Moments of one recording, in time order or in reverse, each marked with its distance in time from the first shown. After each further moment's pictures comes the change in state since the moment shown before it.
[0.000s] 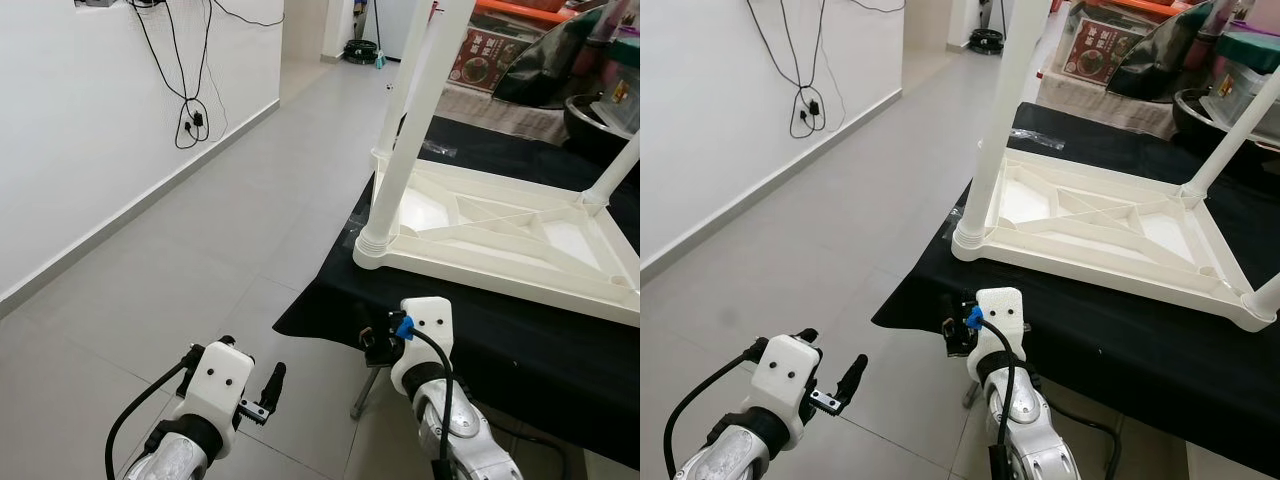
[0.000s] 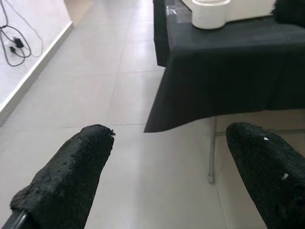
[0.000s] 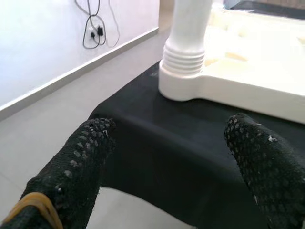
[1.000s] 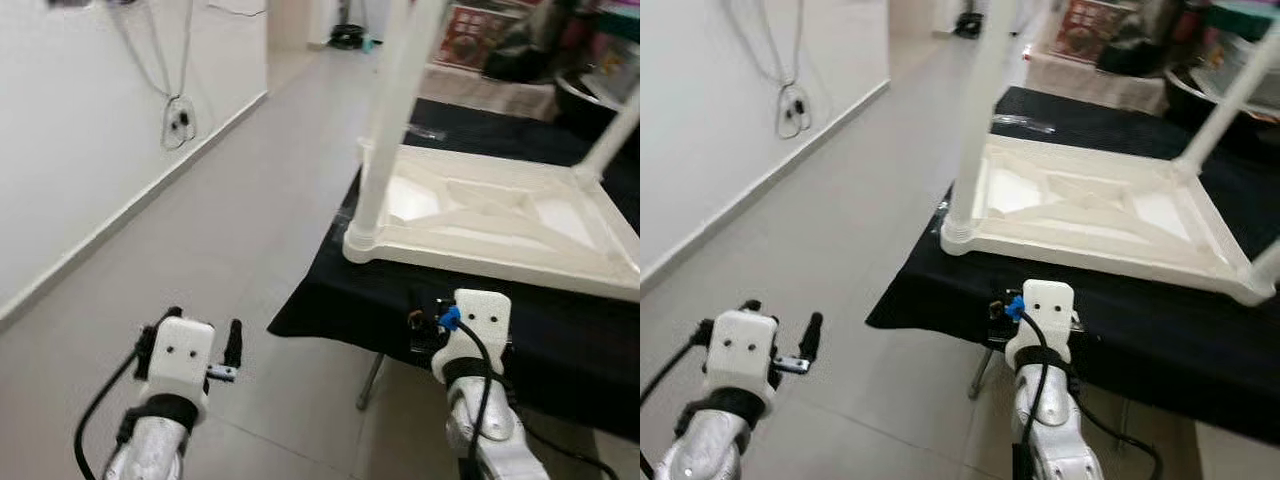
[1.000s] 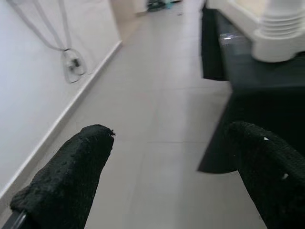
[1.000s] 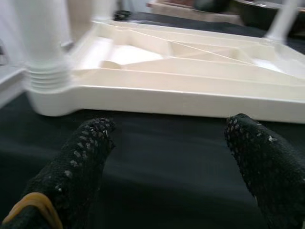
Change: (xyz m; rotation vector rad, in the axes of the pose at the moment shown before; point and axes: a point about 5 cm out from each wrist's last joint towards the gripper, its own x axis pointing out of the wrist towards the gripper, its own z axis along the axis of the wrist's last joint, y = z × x) left arm -0.004 0.032 0.018 0.019 -0.080 0.308; right arm -0.009 -0.027 0.012 -0.036 -0.072 -0.279
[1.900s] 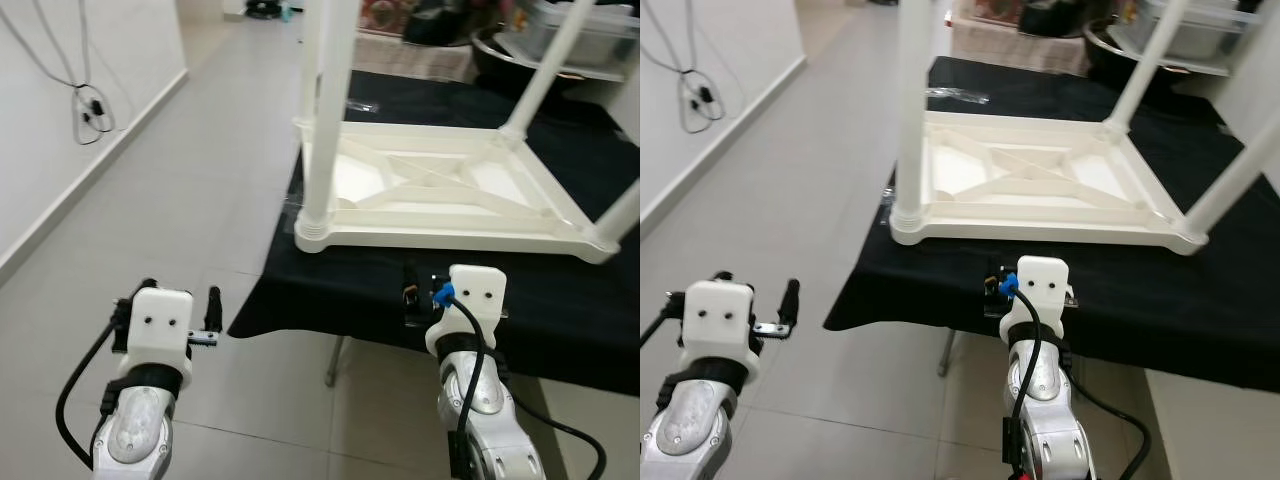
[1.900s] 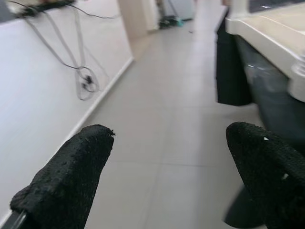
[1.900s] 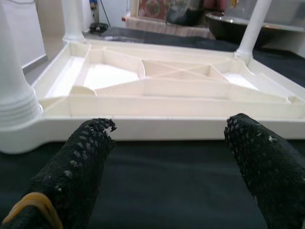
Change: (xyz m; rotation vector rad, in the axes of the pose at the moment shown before) left arm 0.014 0.024 0.020 0.015 -0.080 0.176; right arm 0.017 0.006 0.023 0.004 -0.091 -0.002
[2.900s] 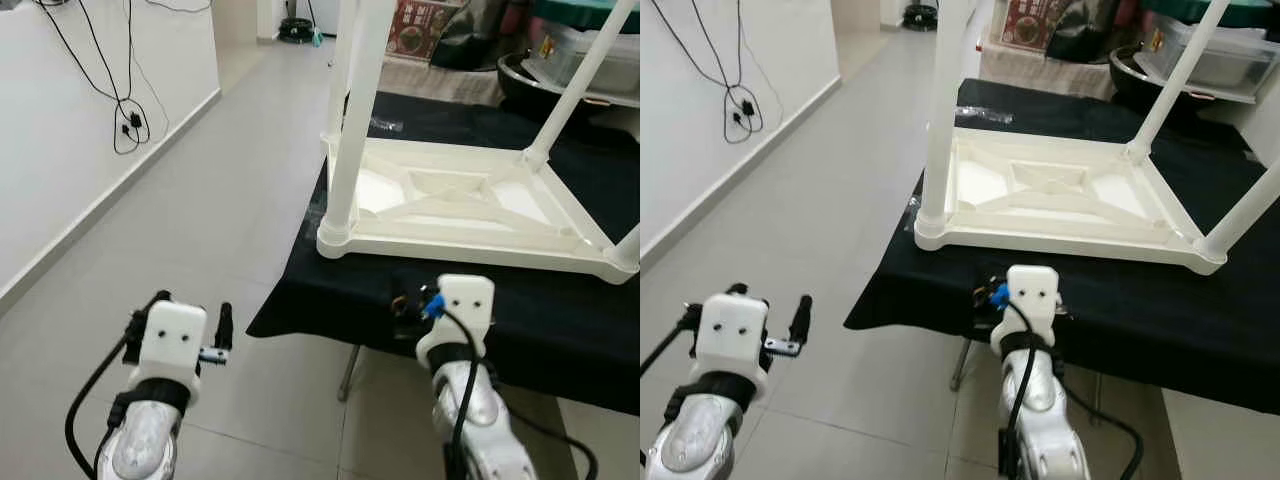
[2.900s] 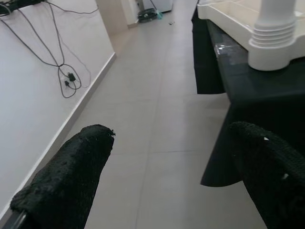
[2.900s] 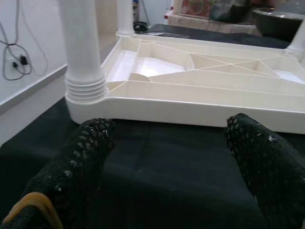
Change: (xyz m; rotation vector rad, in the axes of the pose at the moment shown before) left arm -0.016 -0.019 -0.017 0.042 0.065 -0.177; right arm -0.019 0.019 -0.018 0.021 0.065 0.150
